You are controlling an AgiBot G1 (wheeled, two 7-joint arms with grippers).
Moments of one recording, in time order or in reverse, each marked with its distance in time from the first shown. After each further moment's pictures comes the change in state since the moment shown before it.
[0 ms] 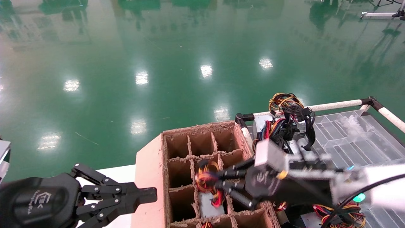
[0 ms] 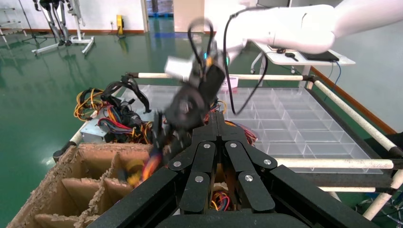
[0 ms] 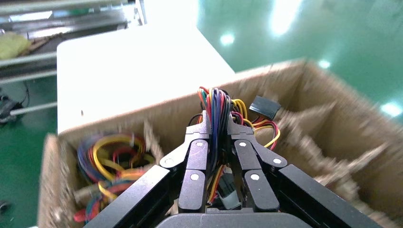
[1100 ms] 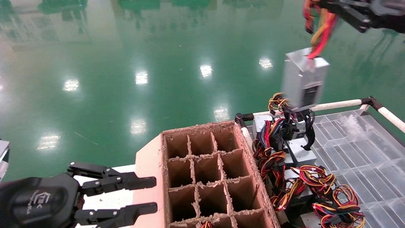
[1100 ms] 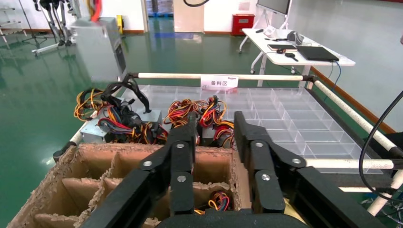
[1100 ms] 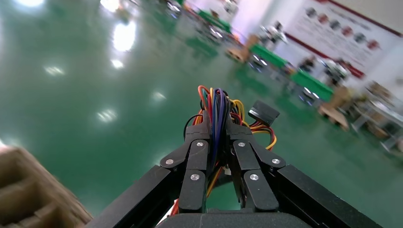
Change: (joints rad) left arm 0.000 0.000 0.000 0.000 0.000 0.000 0.000; right arm 0.698 0.114 0.029 -0.622 -0.102 0.093 -0.257
